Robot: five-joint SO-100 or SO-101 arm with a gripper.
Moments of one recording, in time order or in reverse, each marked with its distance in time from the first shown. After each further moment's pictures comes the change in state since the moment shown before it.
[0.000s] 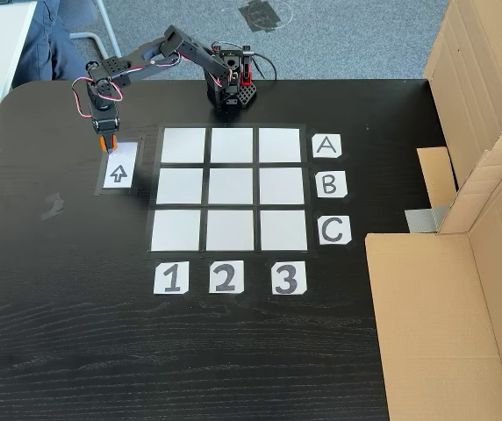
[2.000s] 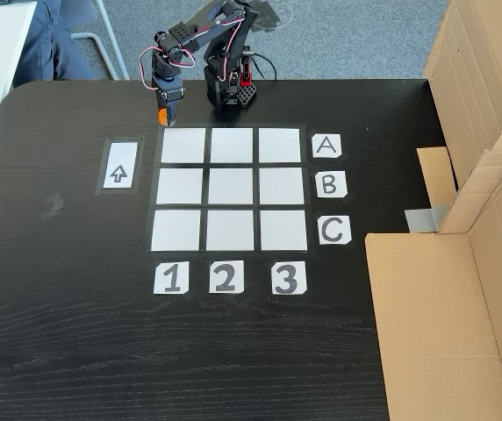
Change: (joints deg) arm -5.6 67.9 83.8 -16.1 -8.2
